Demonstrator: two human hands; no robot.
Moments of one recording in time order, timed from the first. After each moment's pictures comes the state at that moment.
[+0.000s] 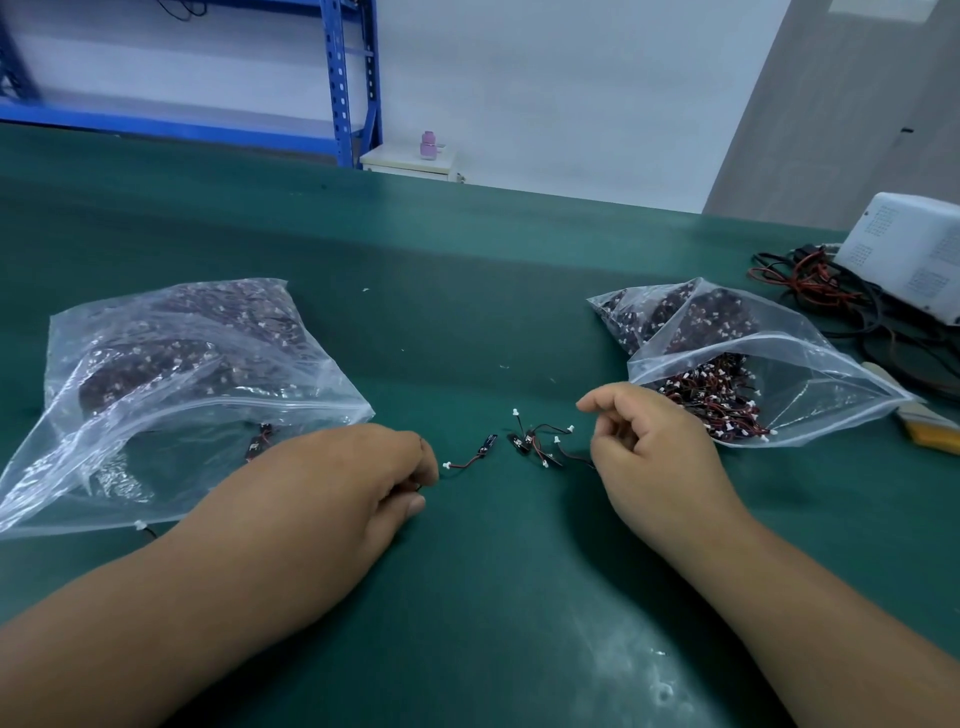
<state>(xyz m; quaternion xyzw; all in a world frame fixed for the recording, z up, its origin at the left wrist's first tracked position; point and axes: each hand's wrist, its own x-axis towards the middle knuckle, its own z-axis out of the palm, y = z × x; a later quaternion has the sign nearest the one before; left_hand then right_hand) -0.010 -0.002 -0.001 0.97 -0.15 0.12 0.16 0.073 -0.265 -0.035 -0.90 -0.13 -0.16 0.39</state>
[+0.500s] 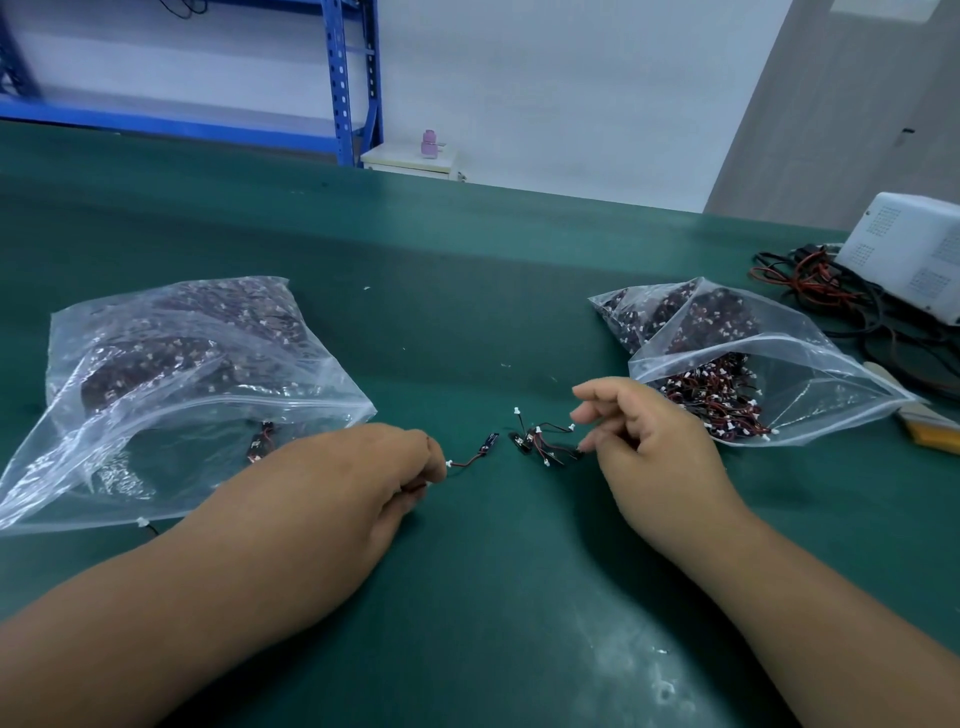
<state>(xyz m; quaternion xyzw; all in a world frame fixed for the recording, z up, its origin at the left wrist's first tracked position) -0.011 -0.003 0.000 0.96 -0.17 0.11 0.17 0.070 -0.263 -0.032 -0.87 -0.17 -0.15 0.45</state>
